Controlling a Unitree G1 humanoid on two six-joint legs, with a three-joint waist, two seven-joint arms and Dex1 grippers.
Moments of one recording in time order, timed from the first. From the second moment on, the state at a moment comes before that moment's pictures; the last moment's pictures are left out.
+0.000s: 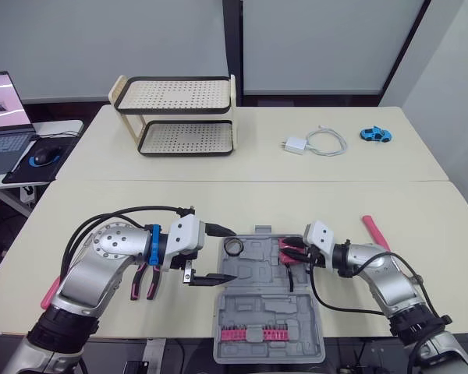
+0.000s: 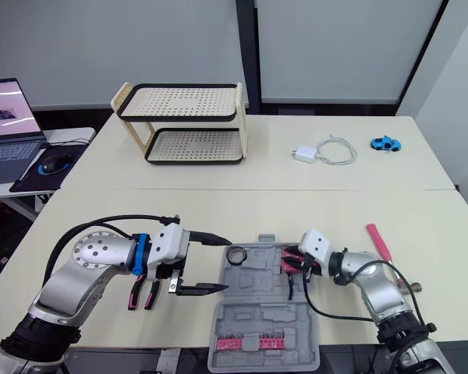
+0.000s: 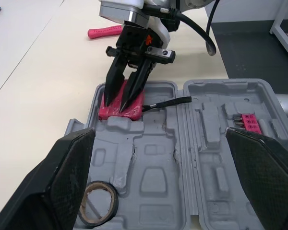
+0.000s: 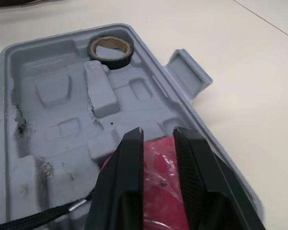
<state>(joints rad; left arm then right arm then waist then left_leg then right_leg) -0.23 0.75 -0.15 -0.26 -0.35 0.21 -1.24 -0.24 -0.47 0.26 0.15 0.09 0.04 0.92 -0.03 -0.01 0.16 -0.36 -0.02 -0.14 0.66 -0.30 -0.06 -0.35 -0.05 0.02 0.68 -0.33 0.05</state>
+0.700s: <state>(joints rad) -0.26 0.72 -0.15 -0.25 -0.35 0.23 -1.23 -0.18 -0.63 0.22 -0.09 0.14 0.25 0.94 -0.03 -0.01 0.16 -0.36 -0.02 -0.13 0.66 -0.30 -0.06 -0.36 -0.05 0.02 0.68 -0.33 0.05</state>
